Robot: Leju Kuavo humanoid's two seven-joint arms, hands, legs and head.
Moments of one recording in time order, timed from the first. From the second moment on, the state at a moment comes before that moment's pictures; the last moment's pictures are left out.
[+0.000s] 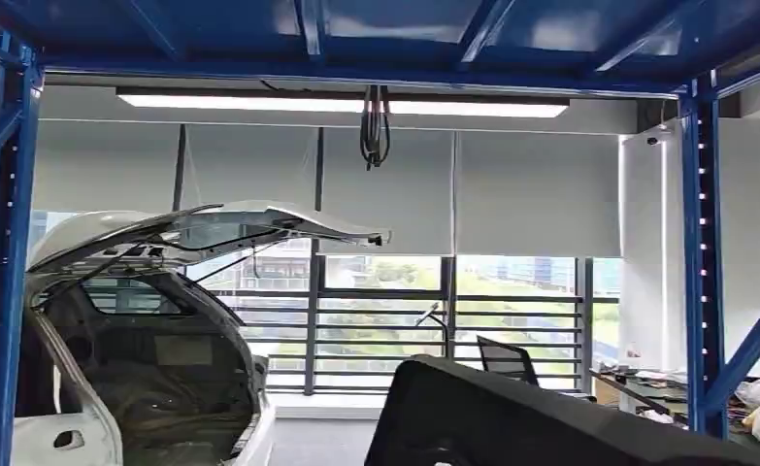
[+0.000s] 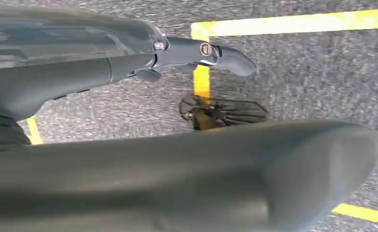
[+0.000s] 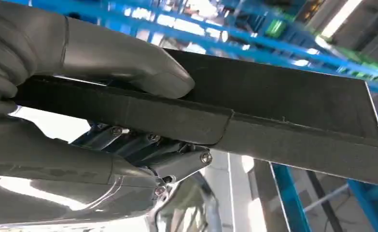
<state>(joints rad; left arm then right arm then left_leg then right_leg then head) -0.09 -0.14 1.32 -0.24 -1.13 -0.05 -0.39 -0.31 0.04 0.40 -1.87 -0.10 0.42 -0.49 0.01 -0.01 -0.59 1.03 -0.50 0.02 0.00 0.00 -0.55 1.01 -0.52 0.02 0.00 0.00</state>
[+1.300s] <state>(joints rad) -0.08 -0.13 1.34 -0.24 -1.14 -0.02 -0.32 -0.29 0.03 0.50 -1.88 -0.17 0.43 -0.48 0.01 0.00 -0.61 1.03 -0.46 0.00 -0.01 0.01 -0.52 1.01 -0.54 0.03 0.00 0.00</state>
